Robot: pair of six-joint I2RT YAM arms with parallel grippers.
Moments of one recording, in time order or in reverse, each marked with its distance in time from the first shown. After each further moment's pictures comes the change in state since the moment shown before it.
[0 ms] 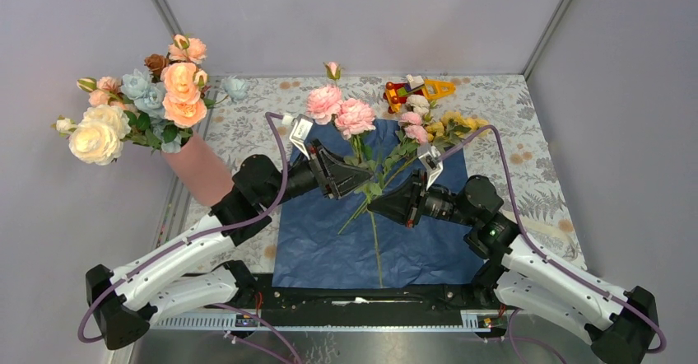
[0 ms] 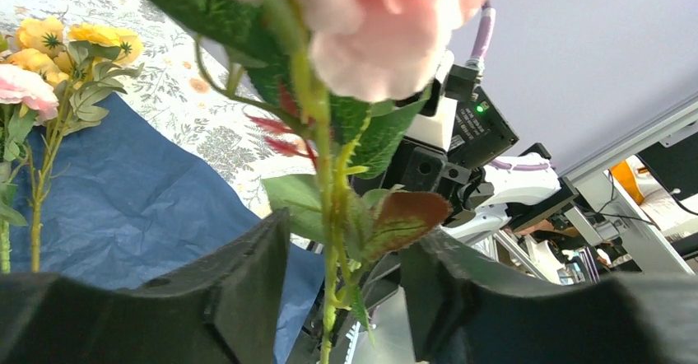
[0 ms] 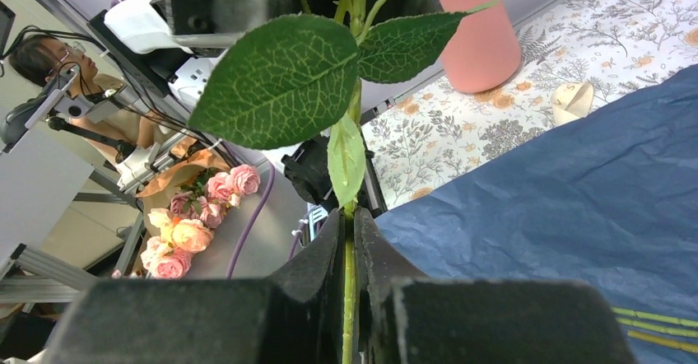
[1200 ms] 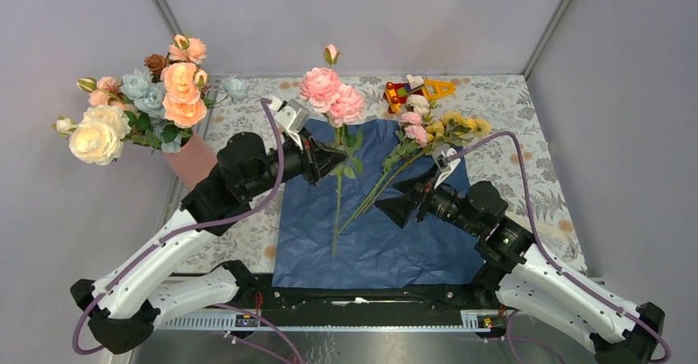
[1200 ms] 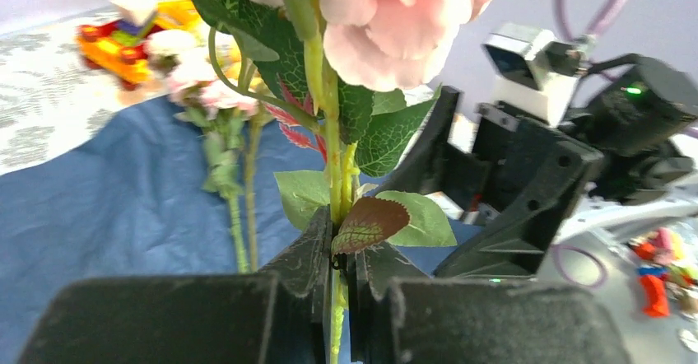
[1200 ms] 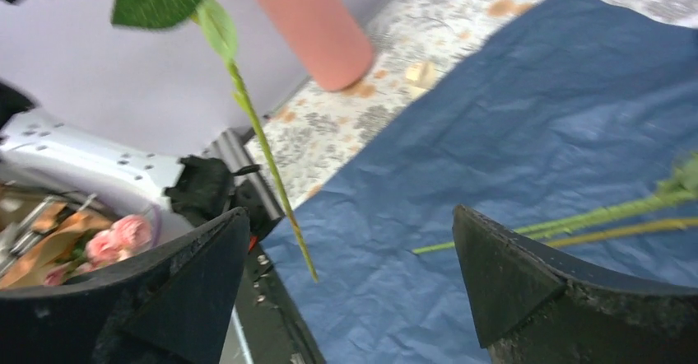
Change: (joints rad) left arm 0.044 0.002 0.264 -0.480 -0.116 0.388; right arm 0.005 -0.114 0.011 -0.263 0.303 -0.085
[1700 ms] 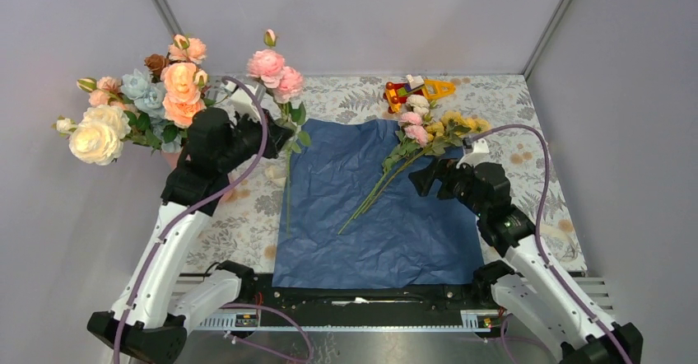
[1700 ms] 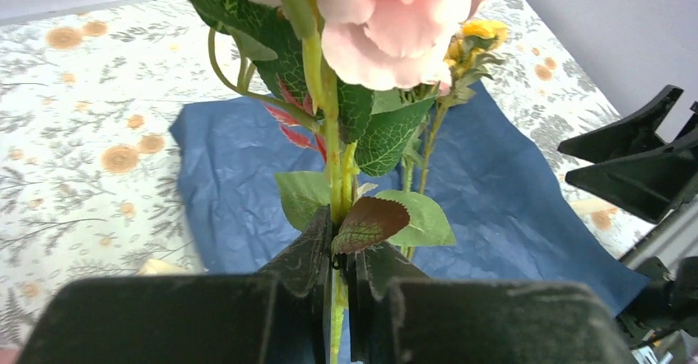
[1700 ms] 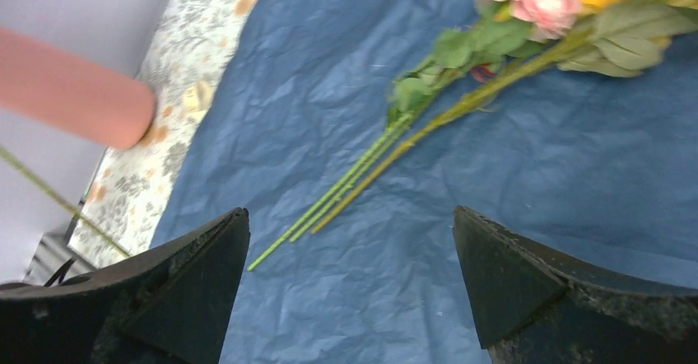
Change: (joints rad) left arm 0.486 0.024 0.050 -0.216 0.106 0.166; right arm -0.358 0.057 -0.003 -0.227 0.103 -0.028
